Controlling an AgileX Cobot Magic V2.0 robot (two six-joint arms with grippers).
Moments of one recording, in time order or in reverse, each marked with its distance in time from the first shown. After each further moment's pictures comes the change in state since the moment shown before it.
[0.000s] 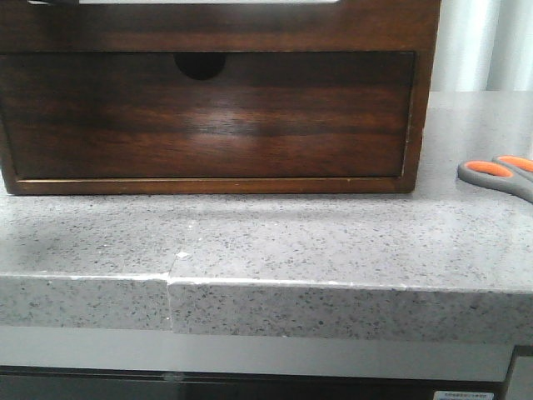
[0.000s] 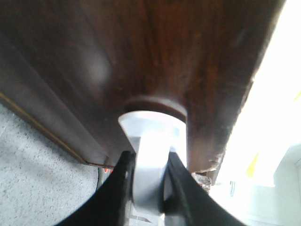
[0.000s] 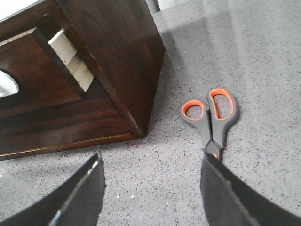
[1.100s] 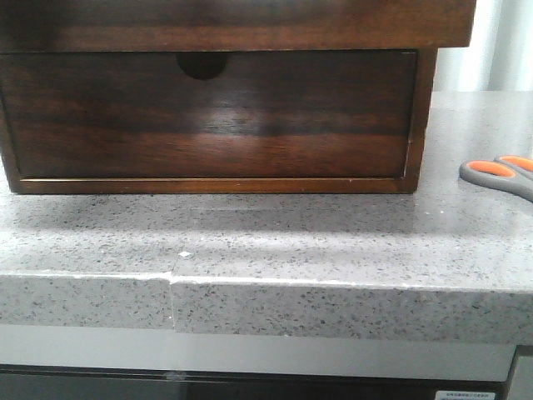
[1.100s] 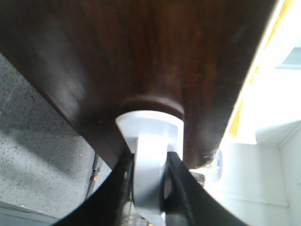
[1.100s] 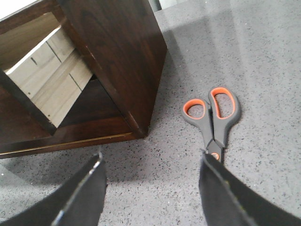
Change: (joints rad) left arm -0.104 -0.214 0.118 0.019 -0.085 -0.042; right arm 0.000 0.000 0.000 0.000 0.002 0.000
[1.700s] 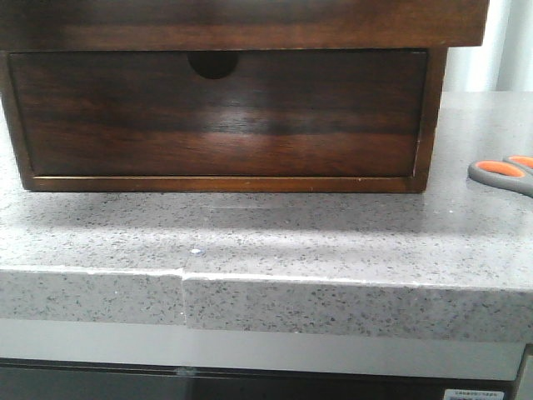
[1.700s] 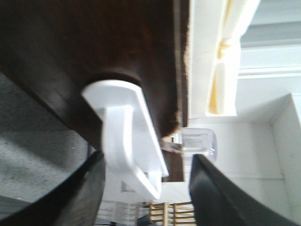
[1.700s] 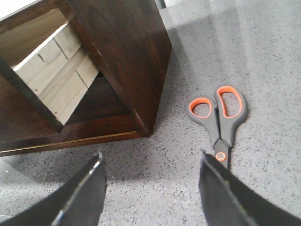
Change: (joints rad) left arm 0.000 -0.077 0.001 0.049 0.045 0.018; right arm 0.000 0.002 0.000 0.000 0.000 0.000
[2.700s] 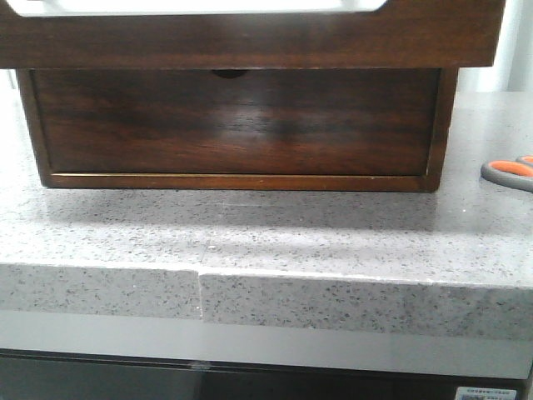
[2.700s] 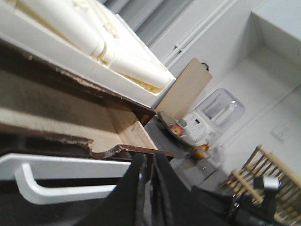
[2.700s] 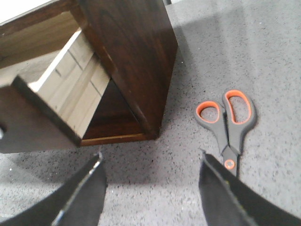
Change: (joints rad) left arm -0.005 -0.196 -0.154 0.702 0.060 0.045; right arm 0.000 0.101 -0.083 -0.021 0.014 0.002
